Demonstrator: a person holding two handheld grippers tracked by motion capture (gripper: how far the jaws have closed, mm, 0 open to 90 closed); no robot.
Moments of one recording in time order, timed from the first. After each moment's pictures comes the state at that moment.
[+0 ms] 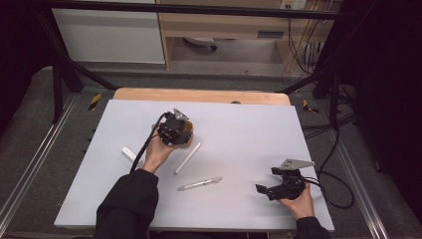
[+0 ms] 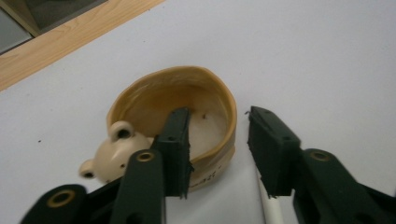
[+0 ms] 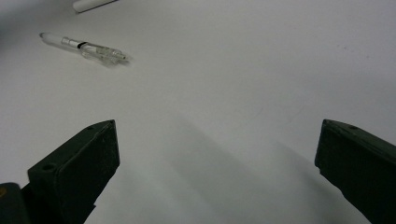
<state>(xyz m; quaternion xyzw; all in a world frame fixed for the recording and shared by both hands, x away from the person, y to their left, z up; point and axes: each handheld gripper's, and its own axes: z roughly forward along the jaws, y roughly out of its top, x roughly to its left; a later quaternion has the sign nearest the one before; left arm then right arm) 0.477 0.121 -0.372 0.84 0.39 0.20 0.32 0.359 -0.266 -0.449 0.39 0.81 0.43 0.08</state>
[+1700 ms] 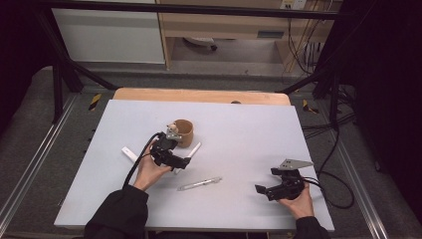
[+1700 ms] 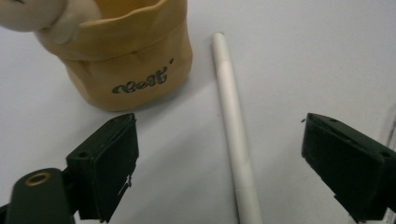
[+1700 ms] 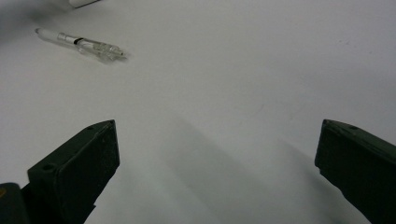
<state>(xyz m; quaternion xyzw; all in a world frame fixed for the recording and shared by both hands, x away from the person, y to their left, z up) 0.439 0.136 -0.414 0.85 0.39 0.14 0.31 0.360 -0.265 -0.451 0.39 0.81 0.43 0.08</state>
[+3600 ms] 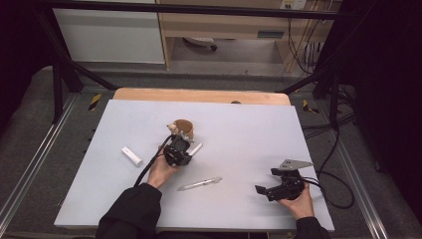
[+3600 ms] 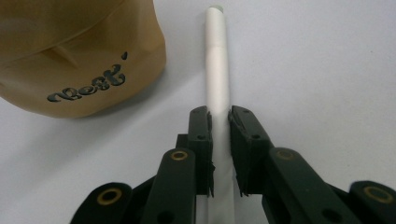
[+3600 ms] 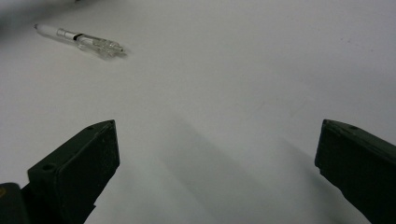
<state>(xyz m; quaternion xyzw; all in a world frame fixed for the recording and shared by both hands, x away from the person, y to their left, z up) 0.449 0.104 -0.433 0.87 0.40 0.13 0.25 0.359 -0.265 -0.451 0.39 0.81 0.42 0.09</state>
